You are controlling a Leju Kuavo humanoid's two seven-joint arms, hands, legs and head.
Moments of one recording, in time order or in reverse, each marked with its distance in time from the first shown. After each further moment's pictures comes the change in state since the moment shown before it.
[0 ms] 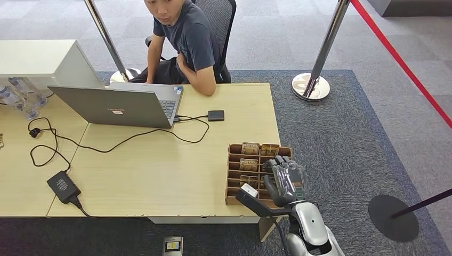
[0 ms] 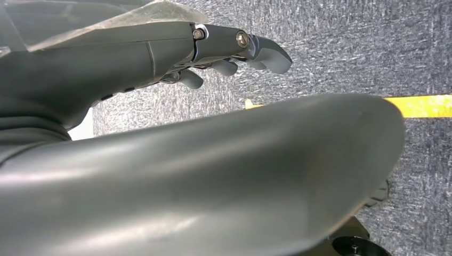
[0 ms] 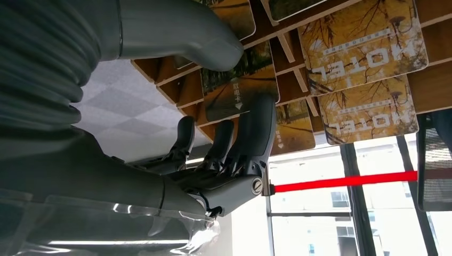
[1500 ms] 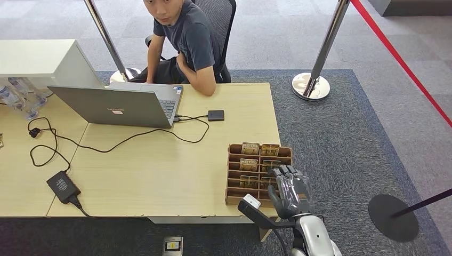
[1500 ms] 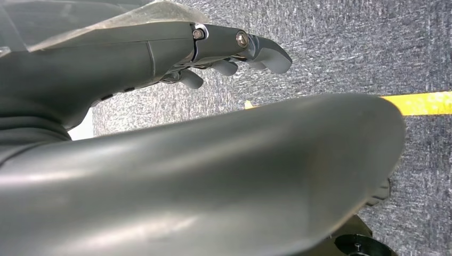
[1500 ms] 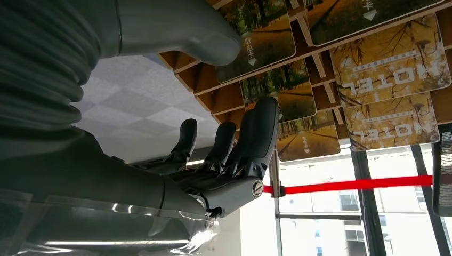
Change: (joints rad) left arm 0.000 0.000 0.004 0.000 -0.025 -0.007 0.001; right arm 0.111 -0.004 -0.012 -0.129 0.043 0.035 0.020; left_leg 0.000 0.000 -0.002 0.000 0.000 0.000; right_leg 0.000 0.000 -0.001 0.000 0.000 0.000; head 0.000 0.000
